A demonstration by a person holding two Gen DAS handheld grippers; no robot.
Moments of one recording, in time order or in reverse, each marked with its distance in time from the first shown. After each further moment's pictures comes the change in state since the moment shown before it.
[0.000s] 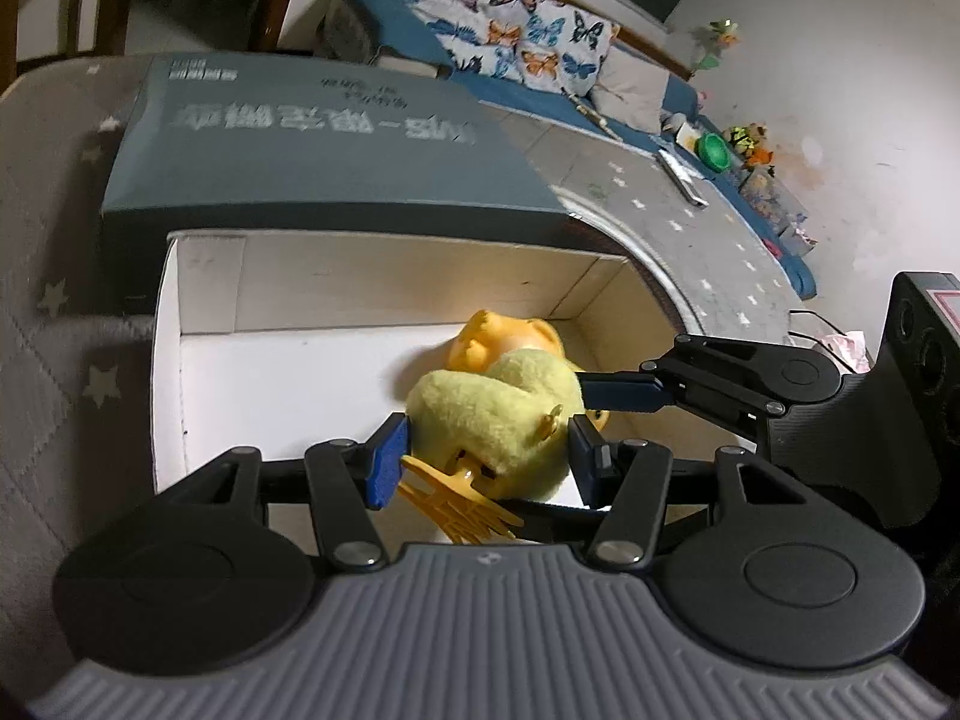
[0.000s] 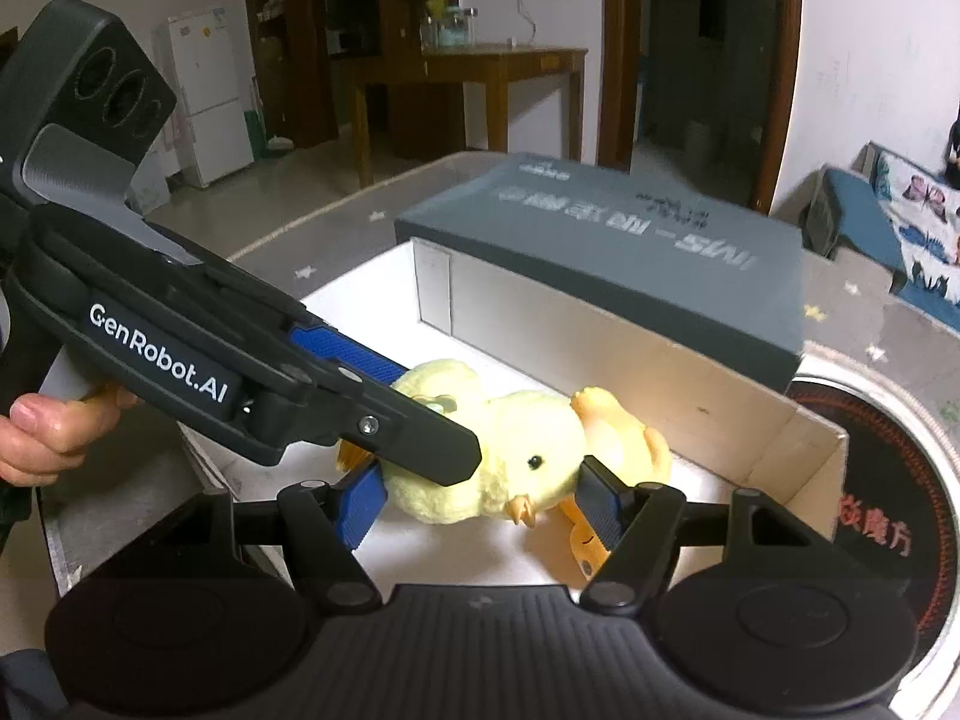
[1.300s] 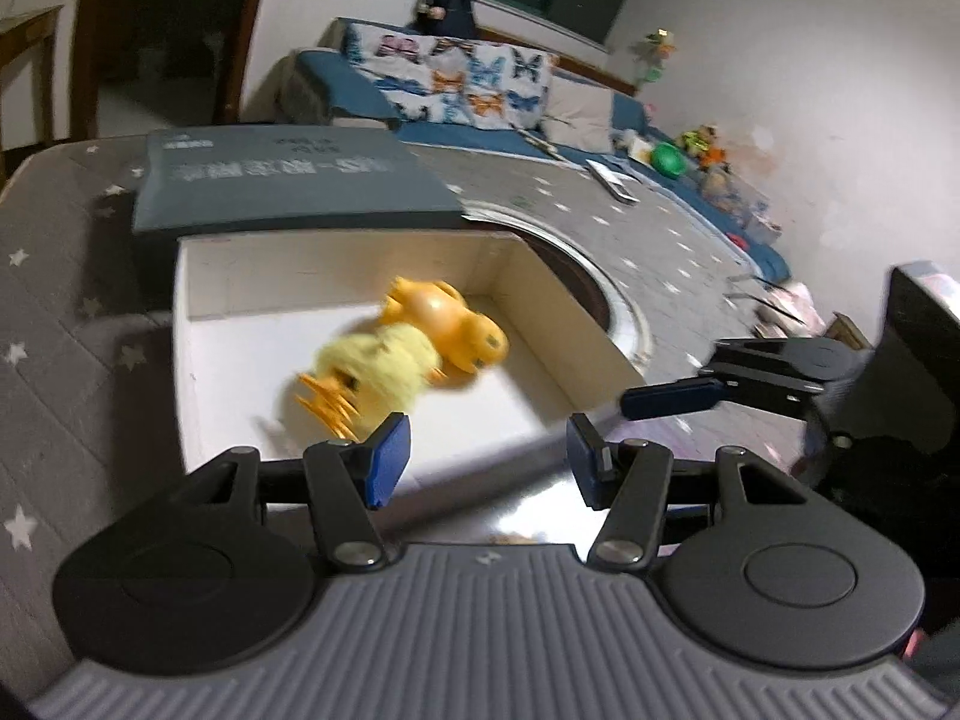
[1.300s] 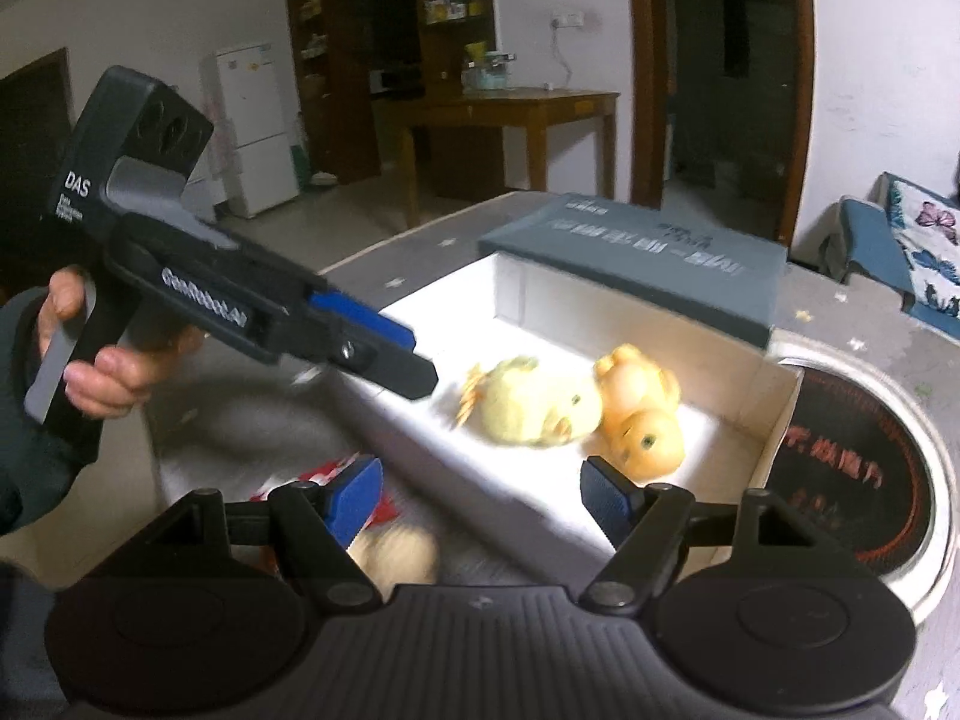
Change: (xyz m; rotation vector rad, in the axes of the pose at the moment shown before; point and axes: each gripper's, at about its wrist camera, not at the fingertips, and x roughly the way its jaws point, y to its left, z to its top) left arm -0.086 -0.060 -0.077 0.164 -0.103 -0.029; right arm -0.104 0.026 -0.052 -0.028 -0.088 0.084
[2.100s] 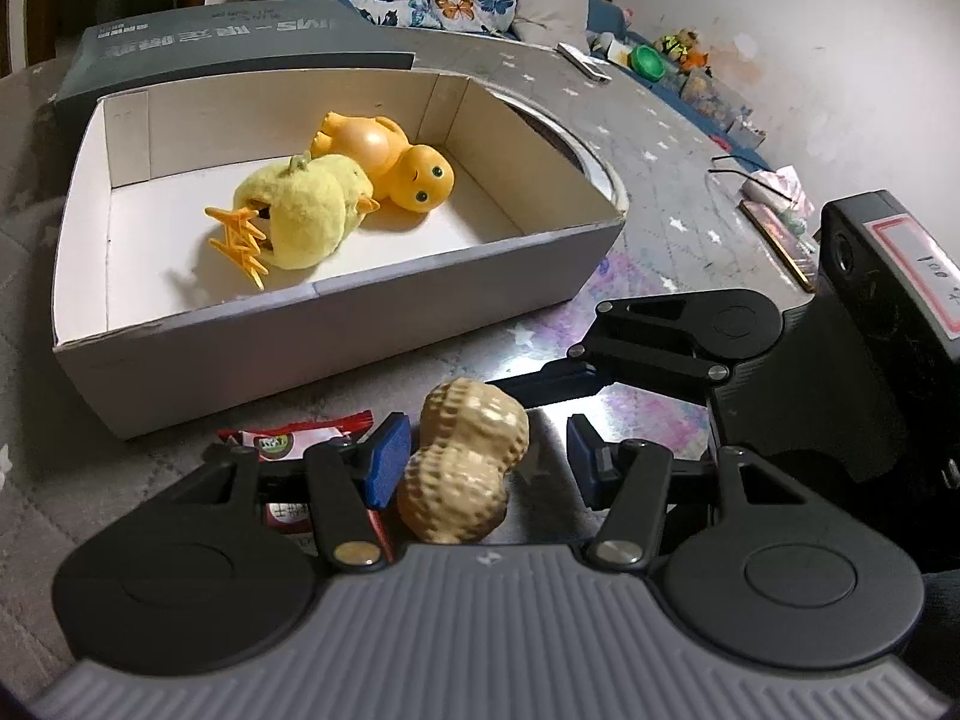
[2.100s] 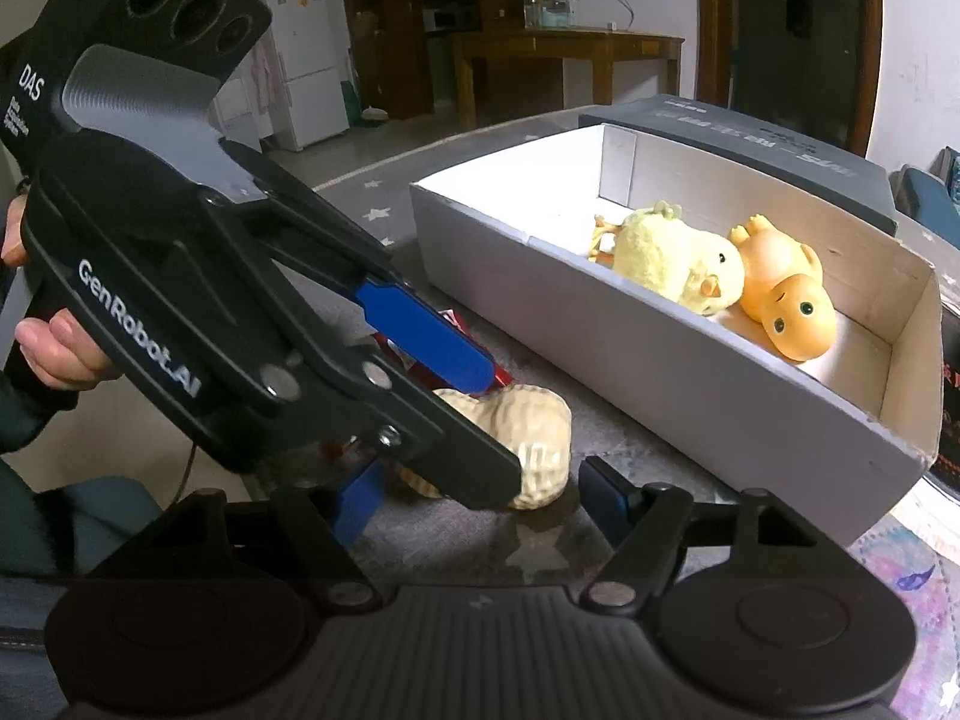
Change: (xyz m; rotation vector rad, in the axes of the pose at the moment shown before) left arm 0.044 -0.016 -0.048 0.035 0.188 -0.017; right arm 0.054 0.040 -0.052 -0.061 0.114 0.071
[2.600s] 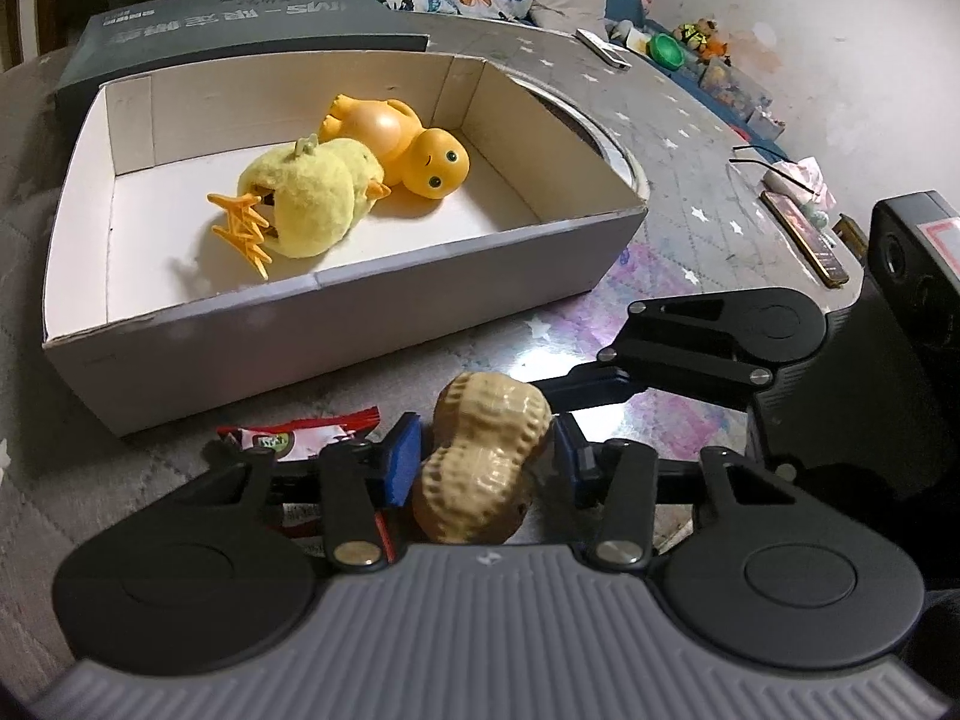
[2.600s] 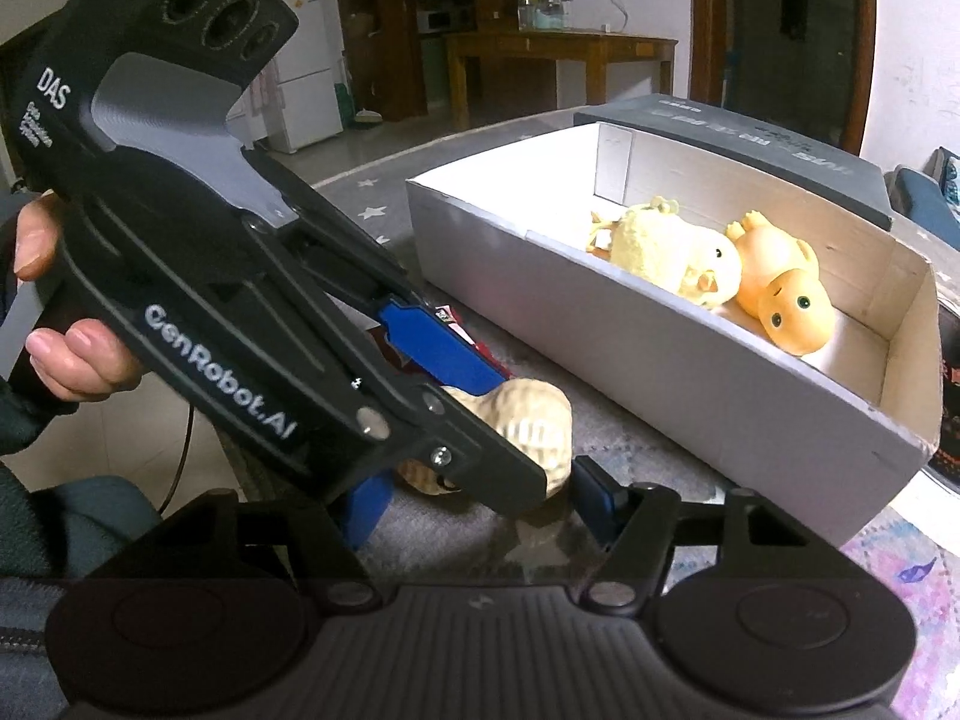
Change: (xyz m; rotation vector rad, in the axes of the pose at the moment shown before) left arm 0.007 -0.002 0.004 -0.017 0.023 0.026; right arm -0.003 0.003 -0.004 0.003 -0.010 -0.010
